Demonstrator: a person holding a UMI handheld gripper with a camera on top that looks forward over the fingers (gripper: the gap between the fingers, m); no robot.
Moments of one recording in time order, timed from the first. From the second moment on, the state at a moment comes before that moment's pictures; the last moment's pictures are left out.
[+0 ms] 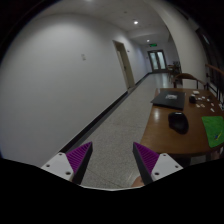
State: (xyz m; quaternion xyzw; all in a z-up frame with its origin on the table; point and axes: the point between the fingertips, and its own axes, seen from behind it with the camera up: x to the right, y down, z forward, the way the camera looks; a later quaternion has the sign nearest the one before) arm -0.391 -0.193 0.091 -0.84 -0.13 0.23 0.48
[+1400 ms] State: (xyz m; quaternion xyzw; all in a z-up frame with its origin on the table) arm -0.160 0.093 -0.010 -0.88 -0.11 -0.02 0.46
